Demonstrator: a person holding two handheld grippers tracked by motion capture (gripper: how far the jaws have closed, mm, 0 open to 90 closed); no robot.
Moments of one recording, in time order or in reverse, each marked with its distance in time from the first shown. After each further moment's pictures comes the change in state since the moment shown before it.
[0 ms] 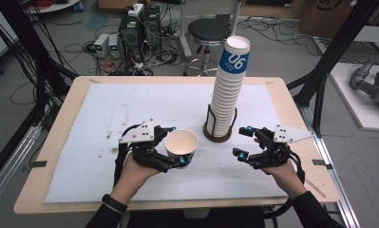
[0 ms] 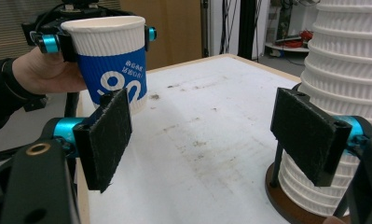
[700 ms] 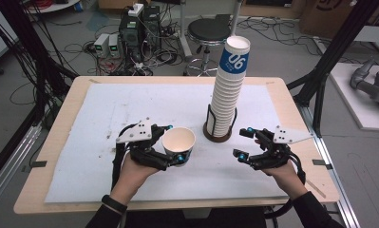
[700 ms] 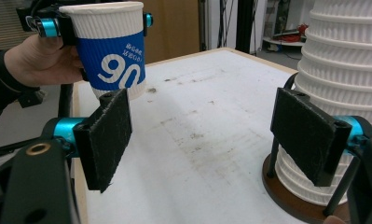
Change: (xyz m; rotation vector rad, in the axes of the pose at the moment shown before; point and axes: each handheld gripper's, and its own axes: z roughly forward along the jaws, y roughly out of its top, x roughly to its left) left arm 0.000 0.001 -0.007 -0.016 0.050 0.003; right arm -0.001 -0.004 -0.001 0.020 -0.011 0.005
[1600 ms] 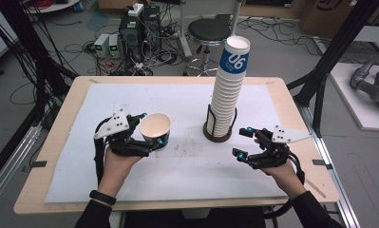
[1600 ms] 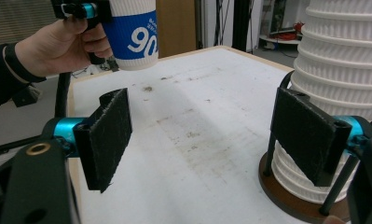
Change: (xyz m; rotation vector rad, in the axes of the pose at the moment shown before) left arm 0.030 -0.001 -0.048 -0.035 0.256 0.031; right arm -0.001 0.000 0.002 0.010 -0.015 0.000
